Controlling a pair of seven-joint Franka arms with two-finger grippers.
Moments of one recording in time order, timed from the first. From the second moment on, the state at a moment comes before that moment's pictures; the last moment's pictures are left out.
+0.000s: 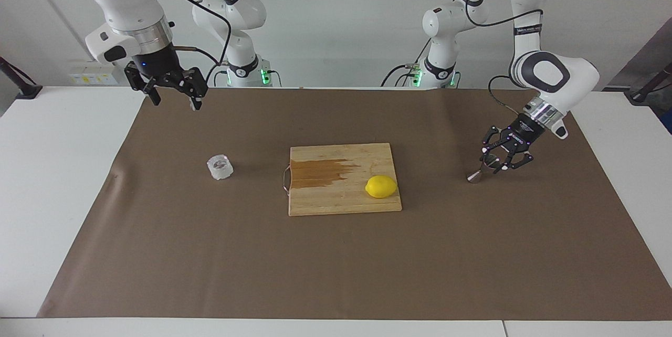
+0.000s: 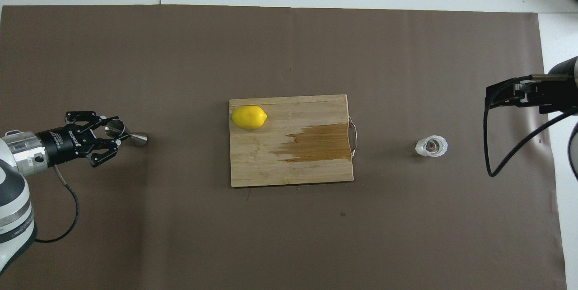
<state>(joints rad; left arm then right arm) 0.32 -0.02 -0.17 -2.35 -1.10 2.32 -1.17 0.05 0.01 0.00 -1.54 -0.05 1.57 0.16</state>
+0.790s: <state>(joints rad) 0.16 -0.01 -0.19 -2.16 -1.10 2.32 -1.36 0.05 0.01 0.00 -1.54 -0.05 1.57 0.16</state>
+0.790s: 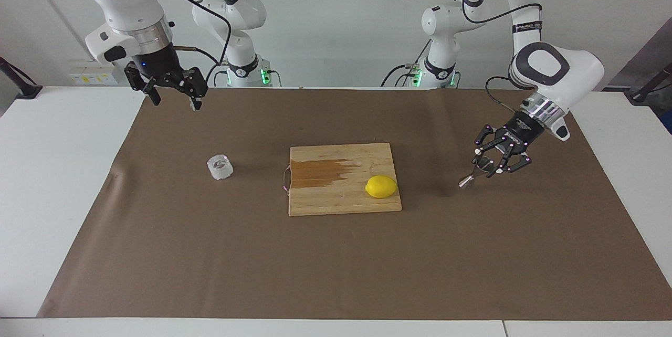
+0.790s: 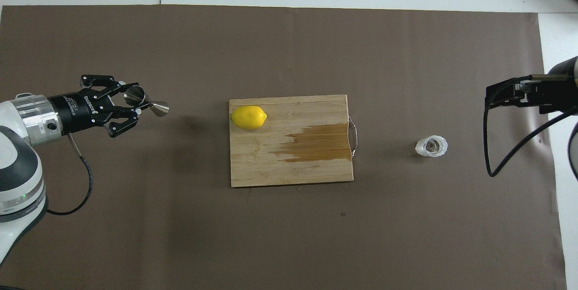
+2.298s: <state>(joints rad) -0.71 0.32 -0.20 -1.96 -1.06 3.09 -1.82 0.05 0.01 0.00 -1.54 -0.05 1.57 0.16</state>
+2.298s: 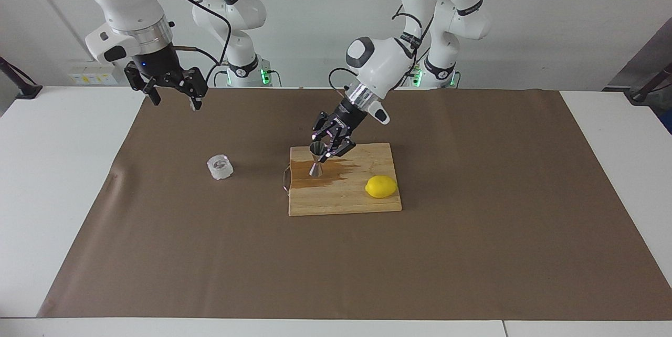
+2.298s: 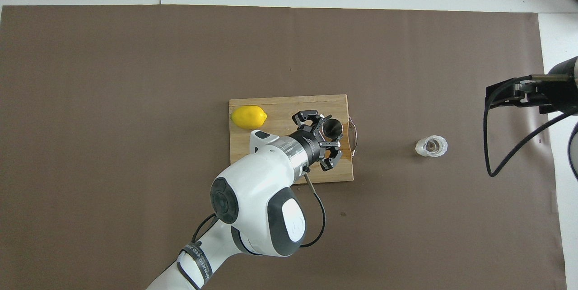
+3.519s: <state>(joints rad) -0.68 0.27 -0.18 -1.94 -1.02 3.04 -1.78 0.05 0.01 0.00 -1.54 -0.05 1.57 0.16</state>
